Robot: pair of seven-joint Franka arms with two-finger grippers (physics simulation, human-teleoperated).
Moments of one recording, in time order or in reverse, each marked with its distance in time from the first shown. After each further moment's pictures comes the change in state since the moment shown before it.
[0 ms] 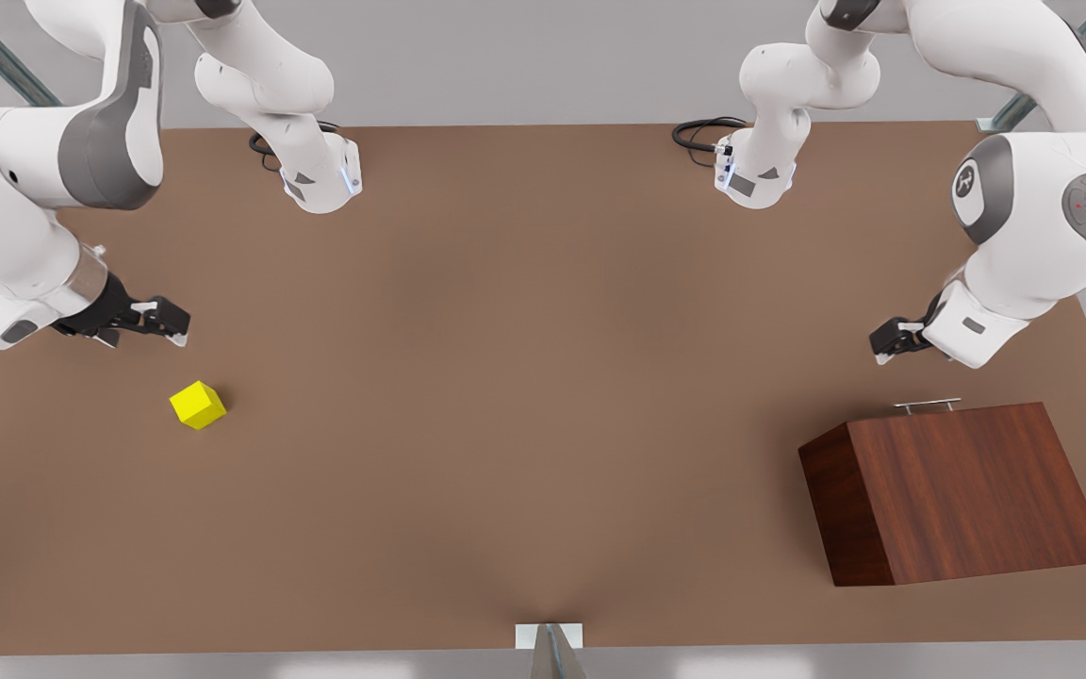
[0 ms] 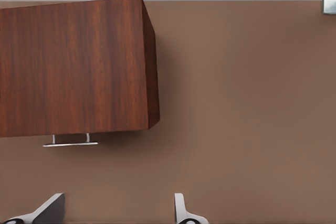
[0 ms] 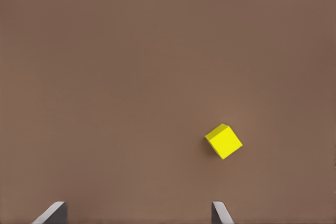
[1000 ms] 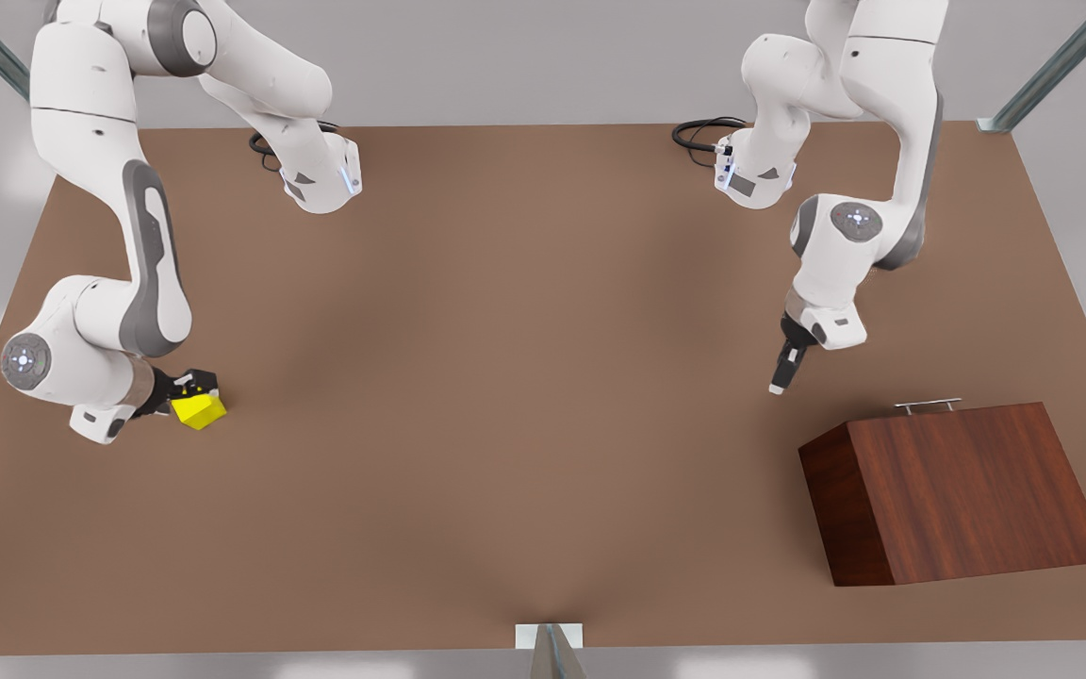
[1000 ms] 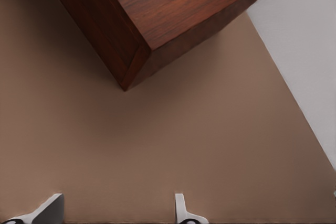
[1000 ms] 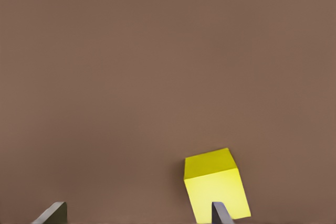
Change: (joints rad) left arm -0.373 -0.198 0.214 -1.012 0.035 1.153 -1.217; right arm -0.183 0.228 -0.006 -0.389 0.038 0.452 -0.523
